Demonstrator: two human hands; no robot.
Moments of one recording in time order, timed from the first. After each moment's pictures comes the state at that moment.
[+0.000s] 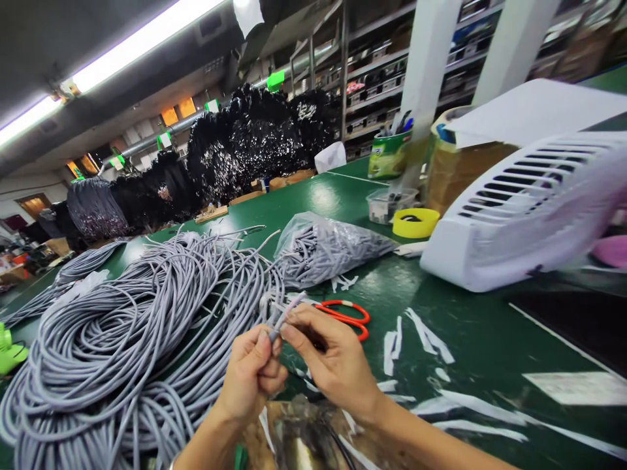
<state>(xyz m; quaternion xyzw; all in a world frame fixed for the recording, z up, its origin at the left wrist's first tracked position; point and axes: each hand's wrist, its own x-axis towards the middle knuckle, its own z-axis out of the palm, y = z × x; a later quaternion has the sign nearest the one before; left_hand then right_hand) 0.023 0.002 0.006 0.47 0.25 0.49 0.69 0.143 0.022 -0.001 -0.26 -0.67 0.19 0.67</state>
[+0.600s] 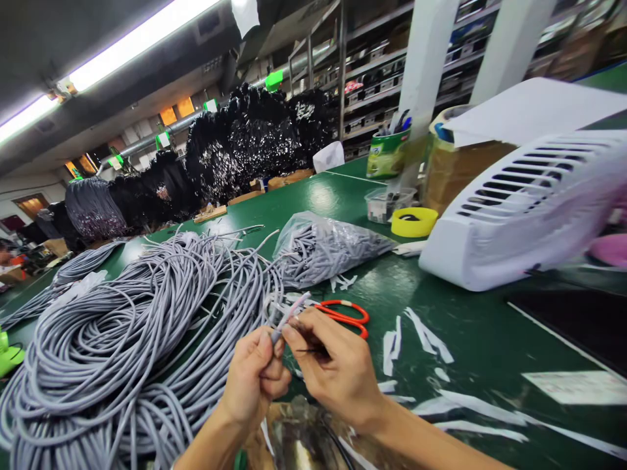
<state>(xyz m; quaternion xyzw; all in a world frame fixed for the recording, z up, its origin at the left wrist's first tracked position) 0.028 0.002 0.004 0.45 0.24 0.50 0.71 0.143 0.017 -0.004 -0.31 -0.69 0.05 0.66</state>
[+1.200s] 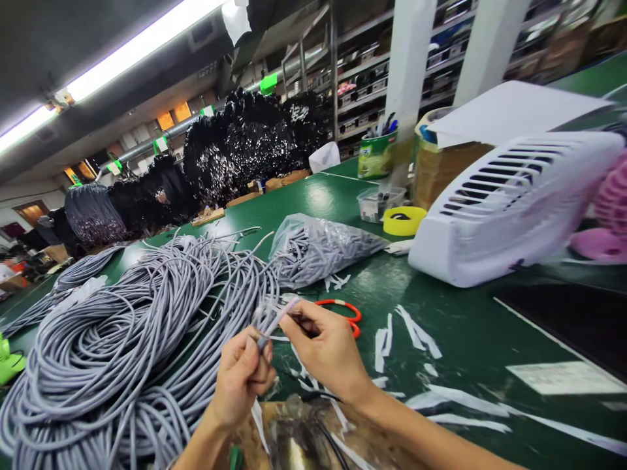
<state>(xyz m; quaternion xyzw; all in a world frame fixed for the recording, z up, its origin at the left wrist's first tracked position) 0.021 -0.002 0.008 0.50 0.24 0.52 0.65 0.146 0.031 -0.005 -0.40 -0.63 0.23 0.63</state>
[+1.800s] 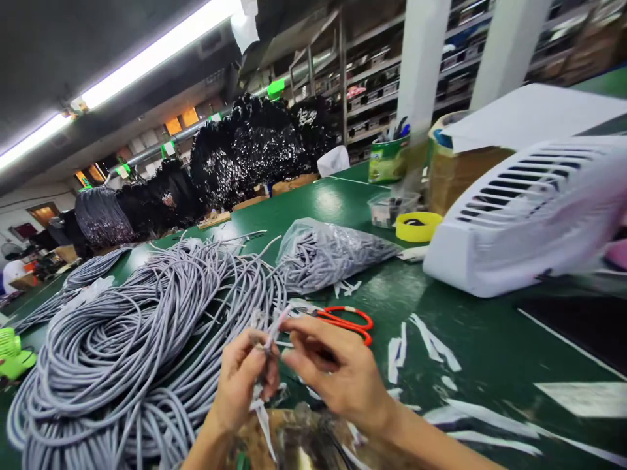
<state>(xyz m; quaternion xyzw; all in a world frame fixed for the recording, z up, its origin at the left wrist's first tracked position) 0.011 -0.003 0.005 0.55 0.27 0.53 0.59 0.154 0.021 -0.001 -0.24 -0.69 0.15 0.66</state>
